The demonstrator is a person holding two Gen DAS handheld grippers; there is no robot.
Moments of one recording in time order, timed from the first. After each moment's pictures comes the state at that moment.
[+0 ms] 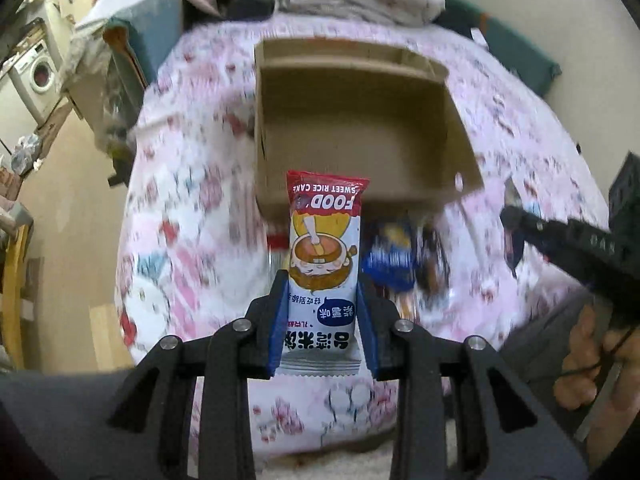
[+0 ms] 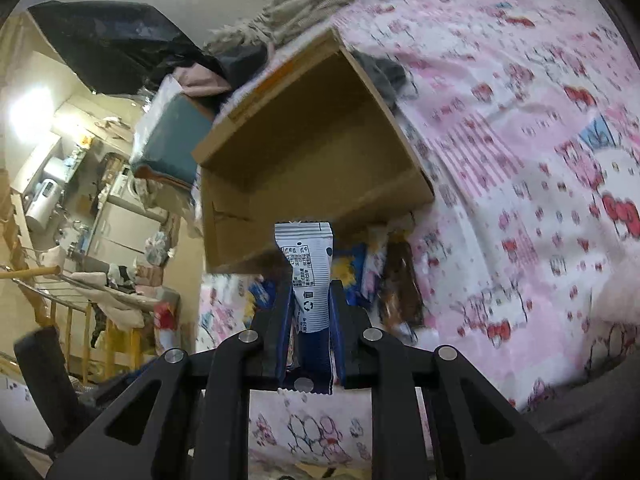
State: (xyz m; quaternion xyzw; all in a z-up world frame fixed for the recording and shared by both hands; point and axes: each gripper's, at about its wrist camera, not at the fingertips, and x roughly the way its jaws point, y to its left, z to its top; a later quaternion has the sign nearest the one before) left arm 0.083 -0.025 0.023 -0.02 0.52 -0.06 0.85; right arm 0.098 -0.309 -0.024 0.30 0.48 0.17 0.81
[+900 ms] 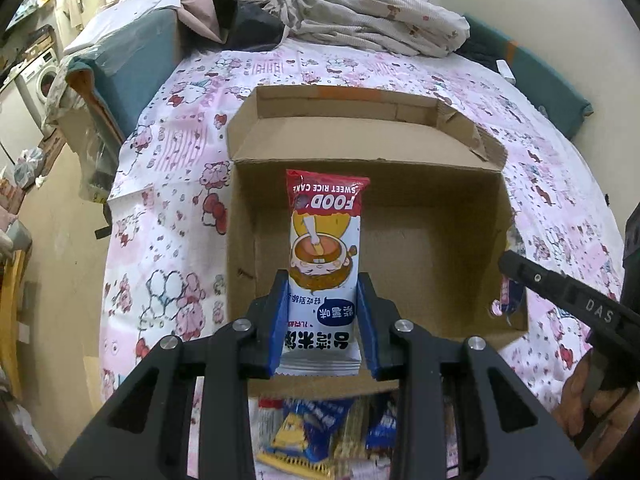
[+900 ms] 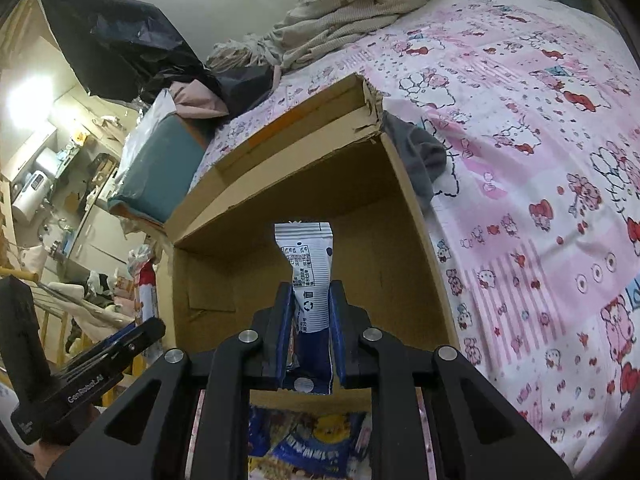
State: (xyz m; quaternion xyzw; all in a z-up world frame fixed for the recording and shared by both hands) left arm 0.232 -0.045 -0.003 -0.02 0.49 -0.03 0.87; right arm 0.236 -0.292 -0.035 0.25 0.46 0.16 0.84
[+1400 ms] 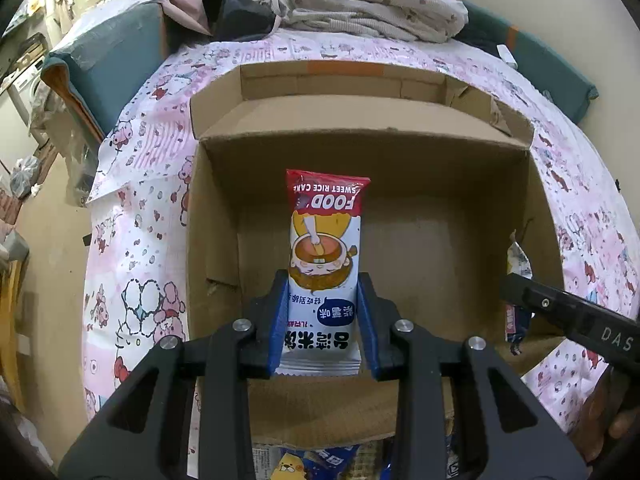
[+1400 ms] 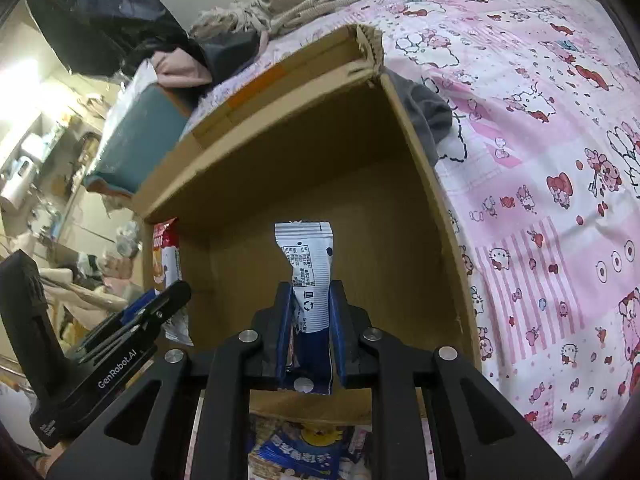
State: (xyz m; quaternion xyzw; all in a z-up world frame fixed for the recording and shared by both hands) left arm 0.252 -0.053 -0.045 0.00 0.49 -0.04 0.87; right arm 0.248 -0.274 -0.064 0.21 0.52 0.15 0.82
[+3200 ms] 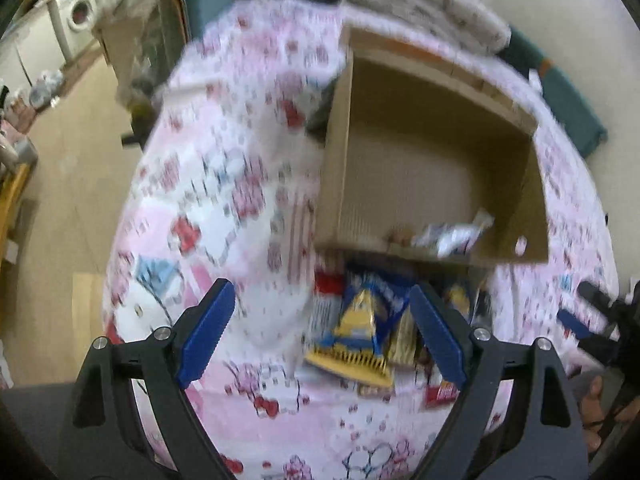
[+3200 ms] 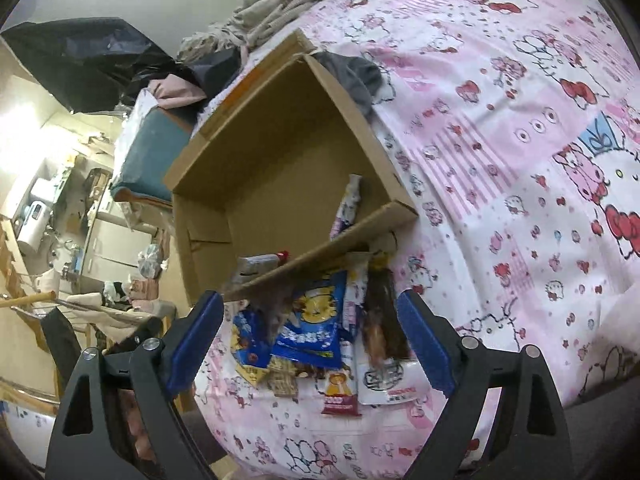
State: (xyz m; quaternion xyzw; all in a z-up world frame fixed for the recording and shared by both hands) left arm 0.139 0.032 -0.042 -0.11 0.55 0.00 0.83; right arm 0.131 -0.329 -0.053 0.32 0.51 0.13 0.79
